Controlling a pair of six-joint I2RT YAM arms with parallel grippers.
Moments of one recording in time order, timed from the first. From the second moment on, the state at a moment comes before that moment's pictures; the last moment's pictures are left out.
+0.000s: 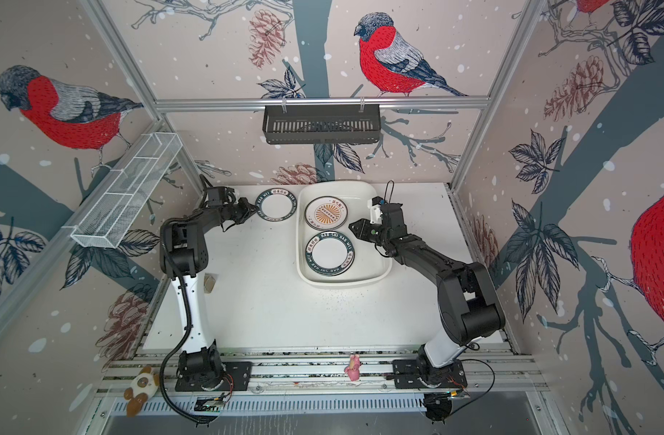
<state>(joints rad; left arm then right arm) 0.15 2.39 1.76 -0.15 0.65 -0.60 0.32 1.61 0.95 0.13 -0.50 0.58</state>
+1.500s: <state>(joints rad) 0.20 1.82 1.44 -0.30 0.71 -0.51 0.30 1.51 0.93 0.15 -0.60 0.57</state>
